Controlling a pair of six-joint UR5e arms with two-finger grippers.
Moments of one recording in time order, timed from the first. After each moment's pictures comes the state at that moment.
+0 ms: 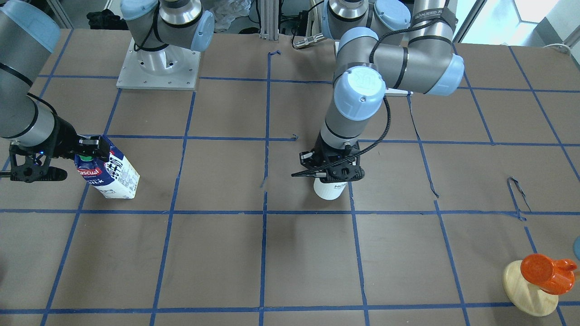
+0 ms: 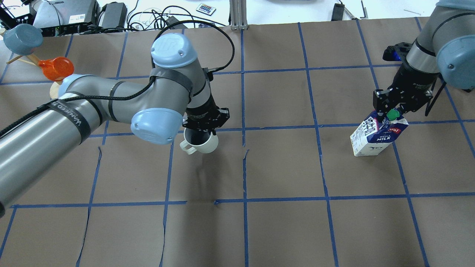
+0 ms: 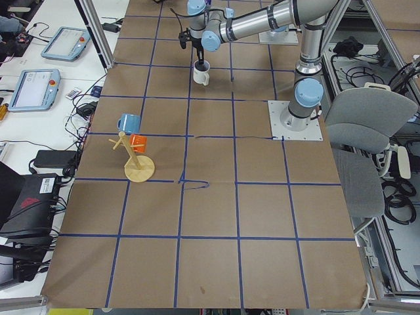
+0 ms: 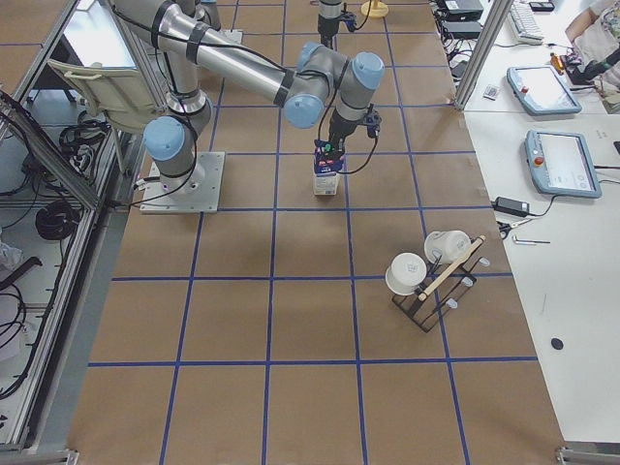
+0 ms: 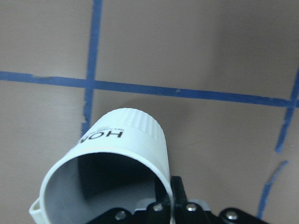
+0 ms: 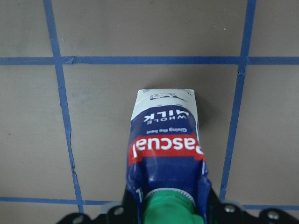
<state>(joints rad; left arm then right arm) -1.86 -1.84 -1.78 -1.11 1.47 -0.43 1.27 -1.41 1.75 -1.69 -1.59 -0.30</state>
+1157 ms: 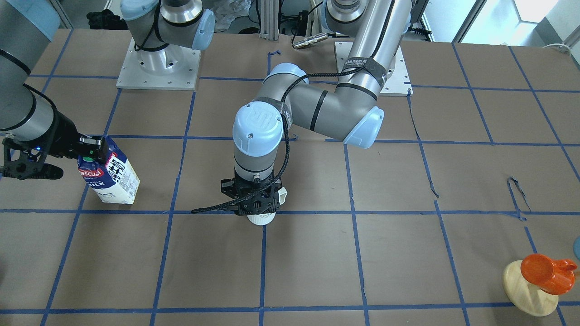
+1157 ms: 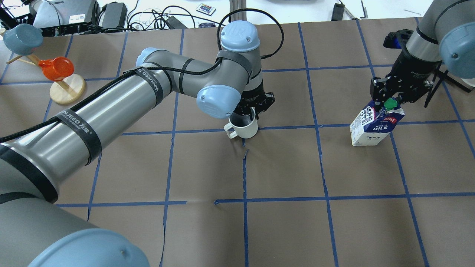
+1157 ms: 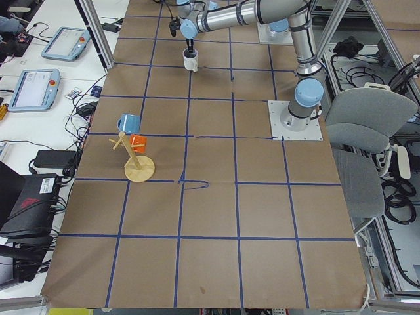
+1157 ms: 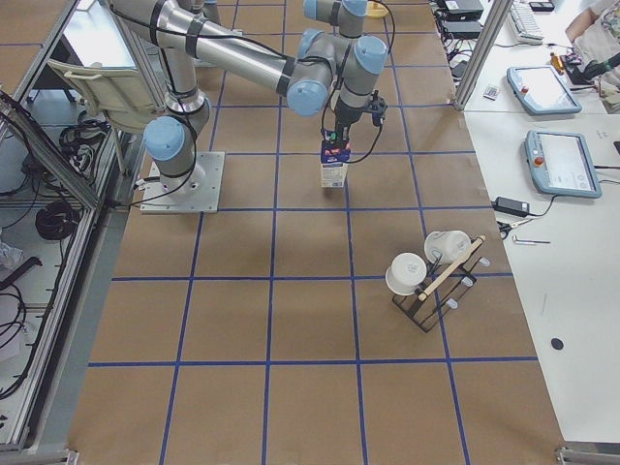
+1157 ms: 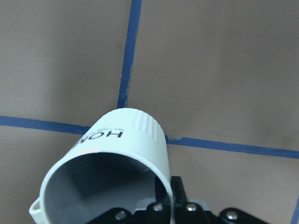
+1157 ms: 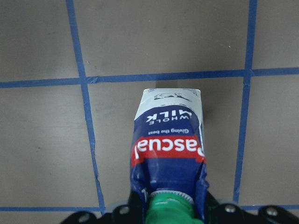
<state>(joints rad) -1.98 -2.11 -1.48 -1.11 1.47 -0.53 1.32 -1.42 1.70 -1.67 -1.55 -0.22</state>
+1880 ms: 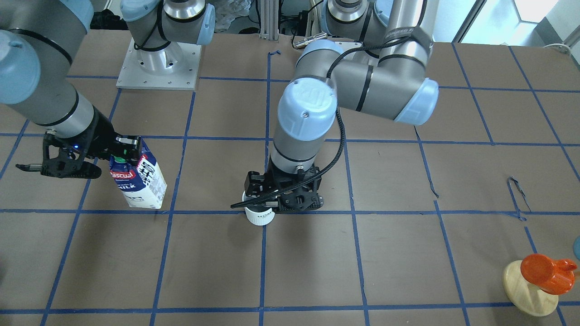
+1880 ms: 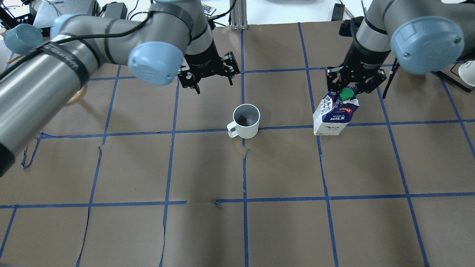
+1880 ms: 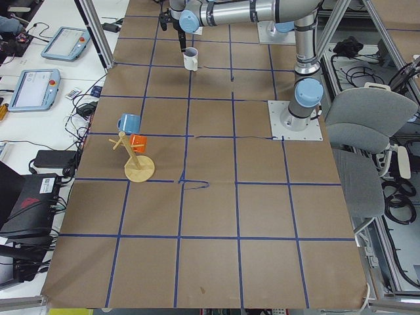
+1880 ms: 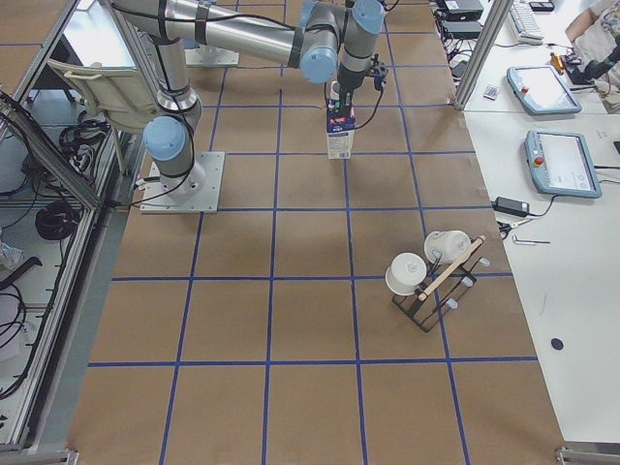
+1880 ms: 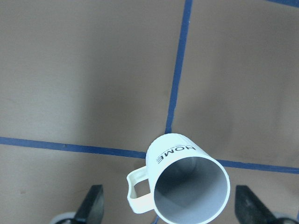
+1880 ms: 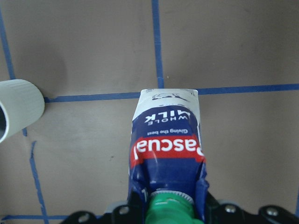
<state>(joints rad) -1.77 -1.87 -1.47 -1.33 1.47 -0.40 1.53 -1.41 1.63 -1.69 -1.48 0.01</state>
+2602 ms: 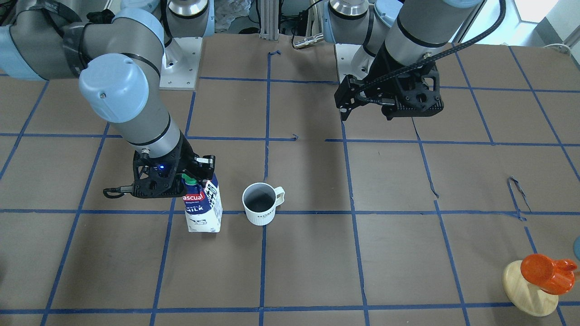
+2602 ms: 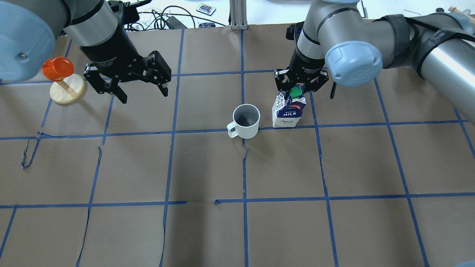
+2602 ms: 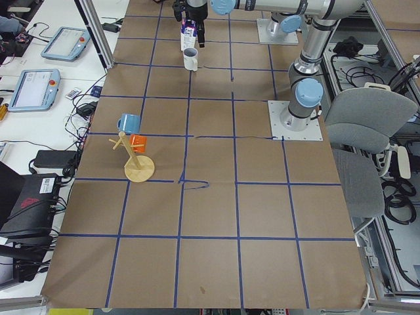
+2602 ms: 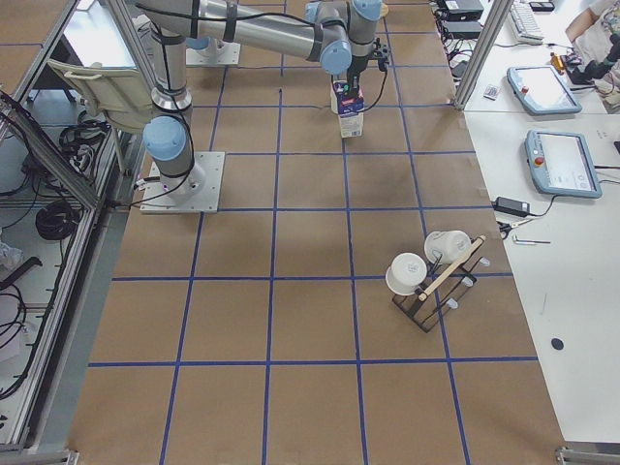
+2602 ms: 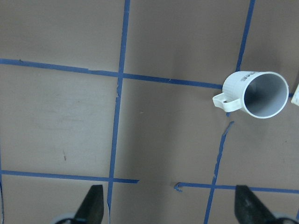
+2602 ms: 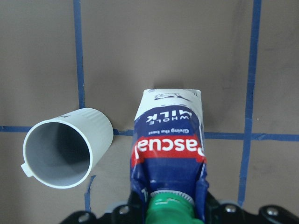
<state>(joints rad) -1.59 -1.59 -1.54 -1.62 1.48 -0.11 1.69 -1.28 1.60 -1.88 -1.44 0.10</state>
